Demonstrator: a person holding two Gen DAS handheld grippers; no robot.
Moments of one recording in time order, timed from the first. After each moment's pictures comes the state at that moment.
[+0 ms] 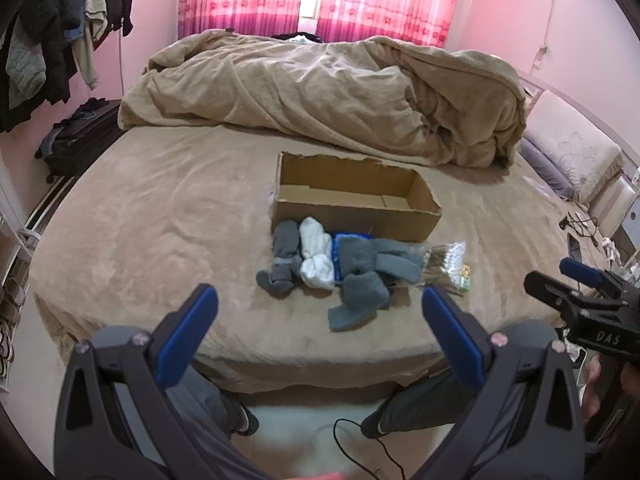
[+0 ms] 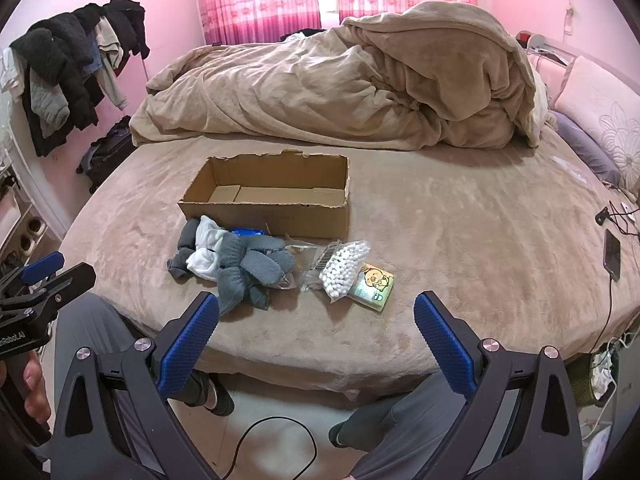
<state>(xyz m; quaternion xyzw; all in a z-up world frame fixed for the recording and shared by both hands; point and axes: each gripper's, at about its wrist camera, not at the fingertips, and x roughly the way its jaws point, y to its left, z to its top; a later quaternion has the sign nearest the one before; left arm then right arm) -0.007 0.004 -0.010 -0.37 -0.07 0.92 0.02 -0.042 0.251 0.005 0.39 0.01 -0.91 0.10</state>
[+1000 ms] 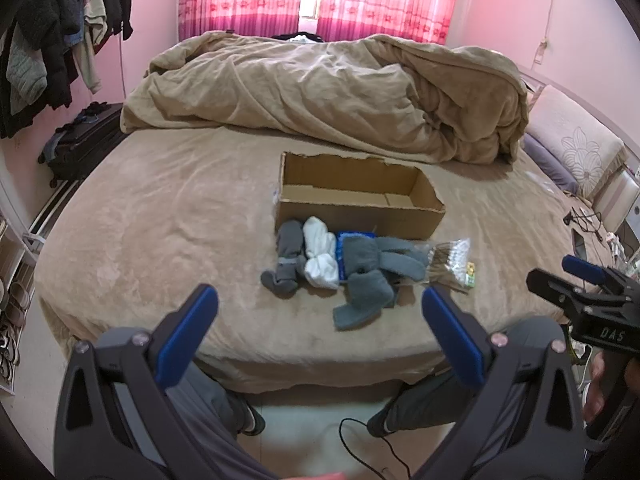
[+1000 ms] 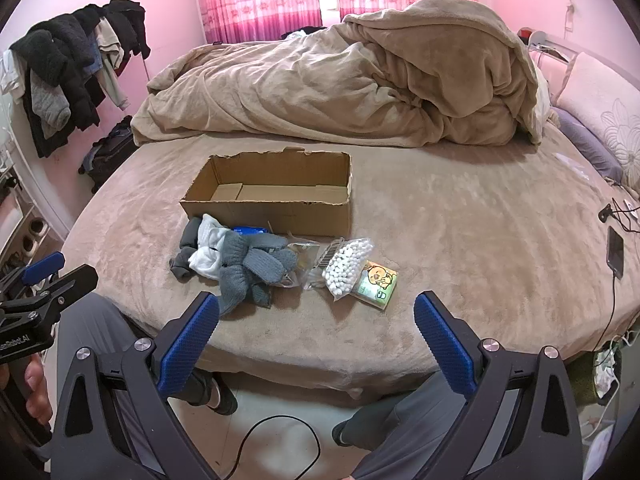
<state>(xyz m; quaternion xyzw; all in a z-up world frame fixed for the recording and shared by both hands) -0.009 0.005 -0.010 -0.37 -0.06 0.93 0.02 -0.042 0.252 0.002 0.40 0.00 -0.91 0.10</state>
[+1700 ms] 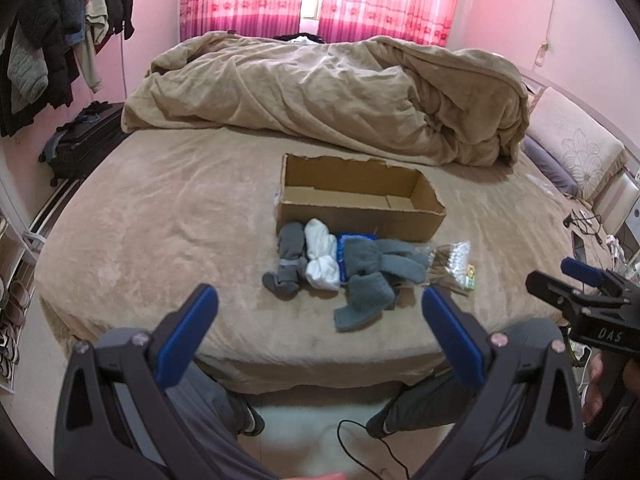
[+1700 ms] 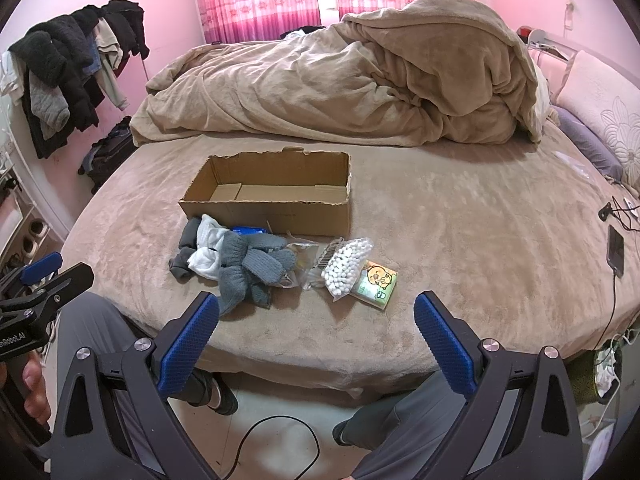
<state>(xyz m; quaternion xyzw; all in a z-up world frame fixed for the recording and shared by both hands) -0.008 0.004 -0.010 -0.37 -0.06 0.93 0.02 -0.041 0.253 0.001 0.40 0.00 -0.91 0.10</state>
